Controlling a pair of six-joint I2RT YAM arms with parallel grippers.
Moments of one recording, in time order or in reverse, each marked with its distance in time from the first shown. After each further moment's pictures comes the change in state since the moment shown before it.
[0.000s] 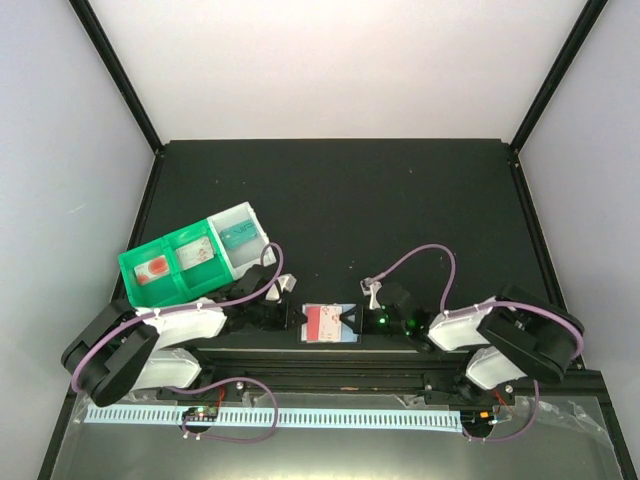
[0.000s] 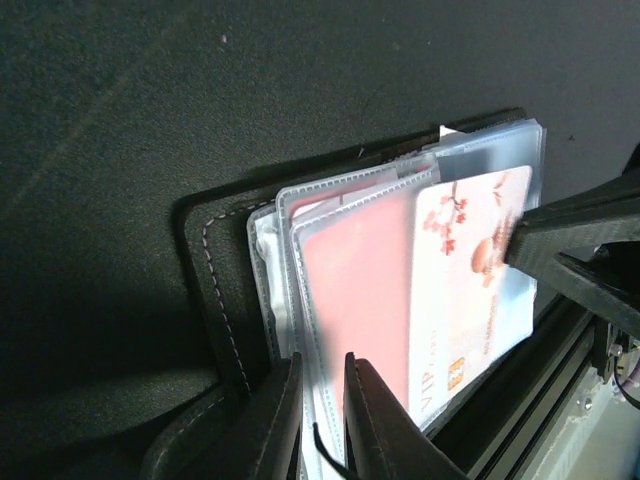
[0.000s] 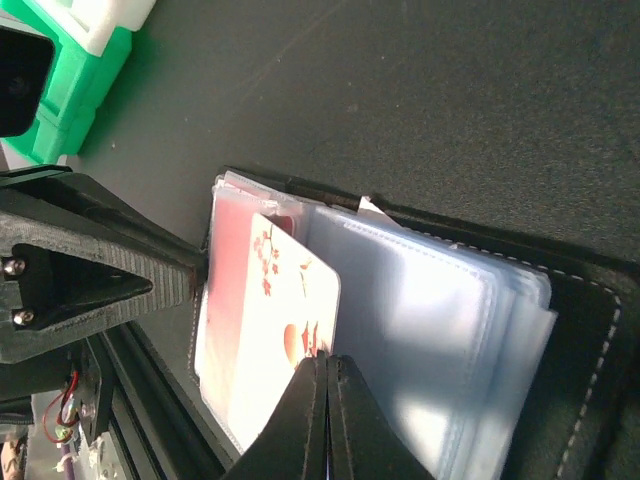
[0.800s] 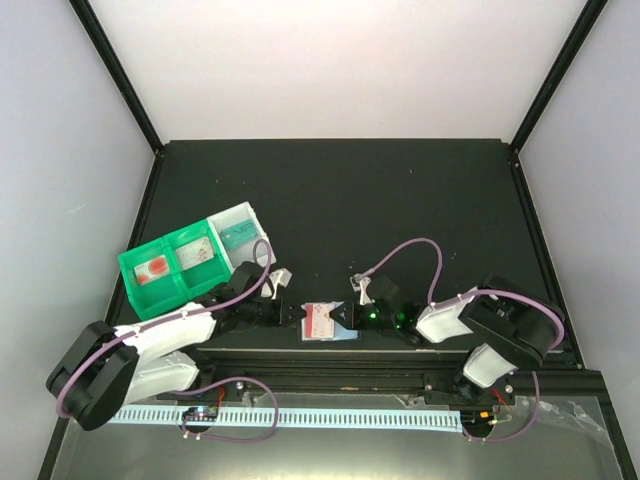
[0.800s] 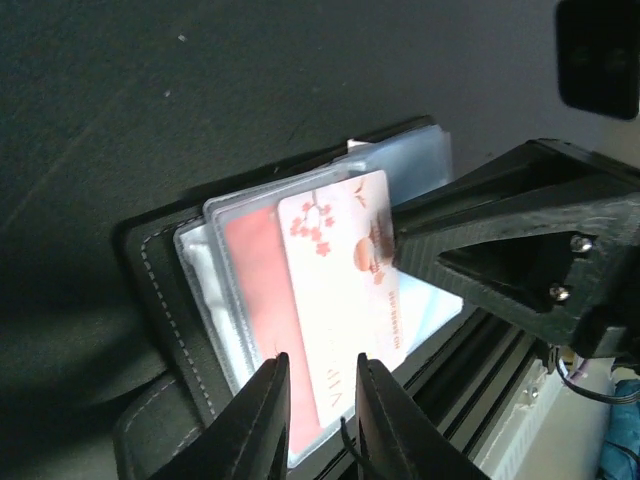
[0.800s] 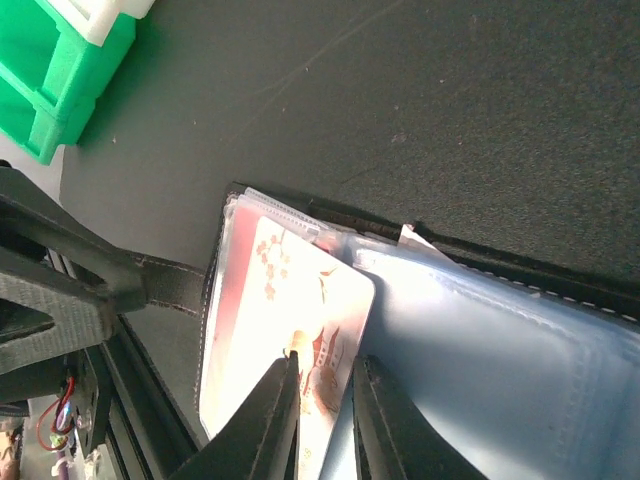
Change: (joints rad) left arm 0.046 -0.135 -0.010 -0.054 0.048 0.010; right arm 0.001 0.085 0.088 -0.019 -0.024 -0.036
